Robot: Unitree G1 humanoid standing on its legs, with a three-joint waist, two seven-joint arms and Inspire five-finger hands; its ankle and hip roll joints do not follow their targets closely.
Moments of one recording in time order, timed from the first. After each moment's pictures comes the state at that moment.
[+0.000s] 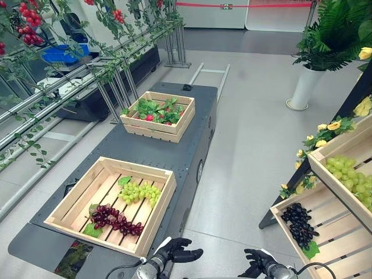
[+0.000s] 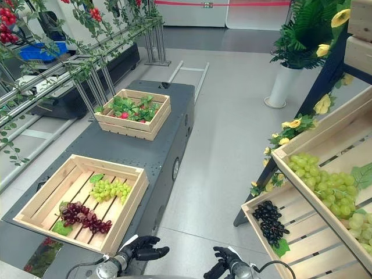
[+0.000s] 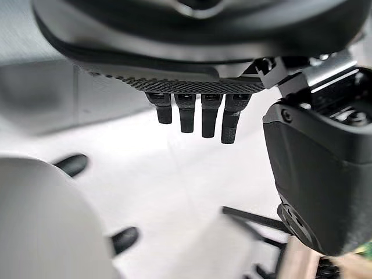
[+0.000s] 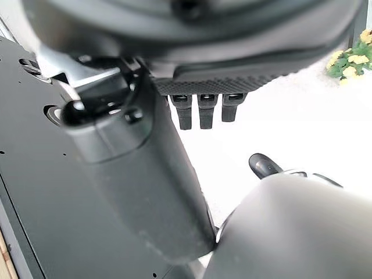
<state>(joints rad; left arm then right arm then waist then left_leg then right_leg) -0.05 0.21 -0.50 1.18 -0.10 -0.38 -0.06 -0.07 -0.24 0.41 1.23 0.01 -0.10 0.05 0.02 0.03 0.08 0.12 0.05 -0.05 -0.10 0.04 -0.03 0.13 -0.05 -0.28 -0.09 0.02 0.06</state>
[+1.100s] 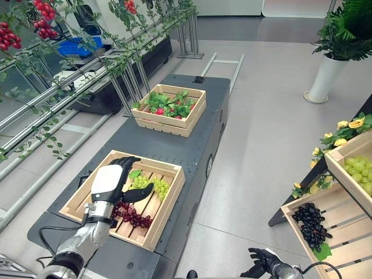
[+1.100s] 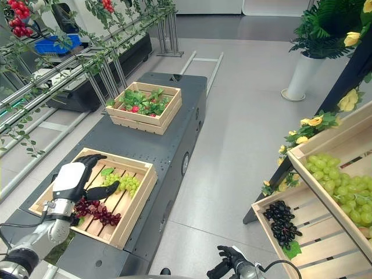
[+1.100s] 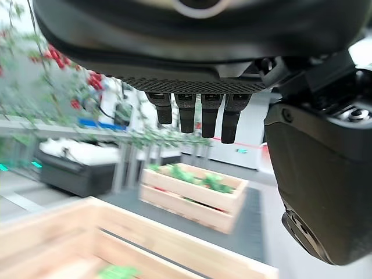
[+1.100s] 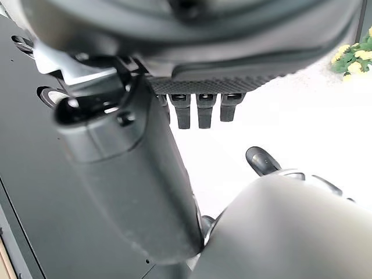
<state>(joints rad) -0.16 0.77 -0.29 0.83 0.59 -0.41 0.68 -0.05 -0.29 0.40 1.17 0.01 -0.09 0.07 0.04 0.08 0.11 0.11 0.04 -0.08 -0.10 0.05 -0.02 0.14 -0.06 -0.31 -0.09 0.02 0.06</state>
